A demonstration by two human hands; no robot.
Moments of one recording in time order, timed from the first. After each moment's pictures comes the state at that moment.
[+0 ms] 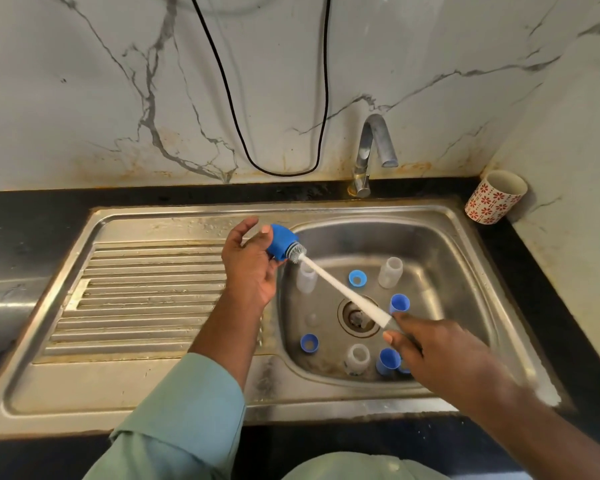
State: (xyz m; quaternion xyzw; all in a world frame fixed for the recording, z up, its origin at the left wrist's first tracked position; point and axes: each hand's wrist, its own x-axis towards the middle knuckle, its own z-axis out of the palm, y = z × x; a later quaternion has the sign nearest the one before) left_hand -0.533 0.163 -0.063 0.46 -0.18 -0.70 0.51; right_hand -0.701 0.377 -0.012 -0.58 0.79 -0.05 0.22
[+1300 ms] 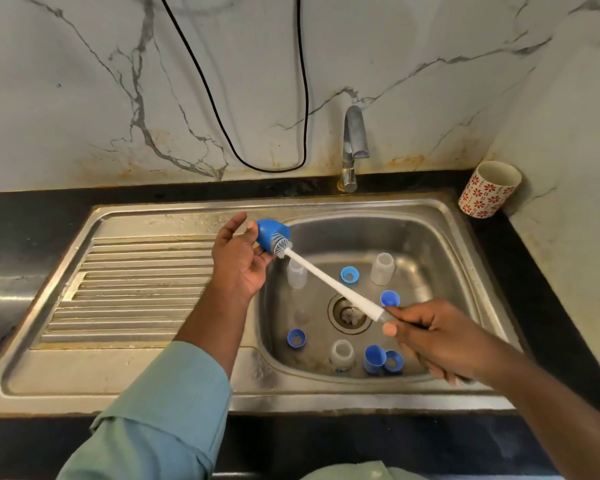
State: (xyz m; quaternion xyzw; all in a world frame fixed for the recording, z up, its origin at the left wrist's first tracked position) left_hand -0.566 0.179 -0.058 0.47 -0.16 -0.70 0.52; right_hand -0.766 0.382 -0.019 -0.48 0.68 -0.27 0.49
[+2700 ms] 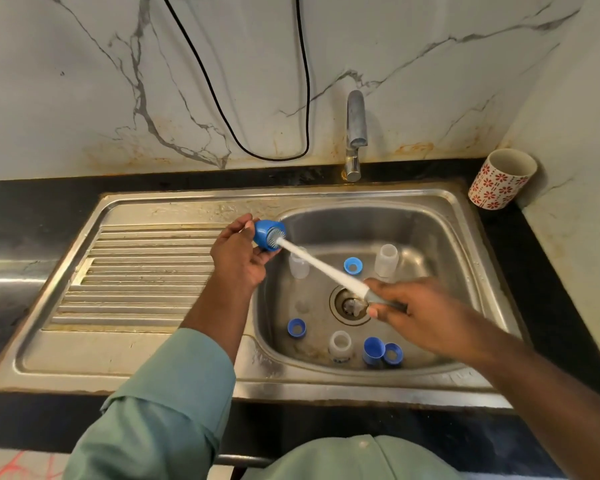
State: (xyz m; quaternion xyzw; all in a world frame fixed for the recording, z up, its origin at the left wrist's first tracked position) left_hand -0.570 0.177 -0.077 0.54 -0.15 -0.66 0.50; right_hand -0.781 0.360 -0.040 -0.64 0.68 -0.14 0.33
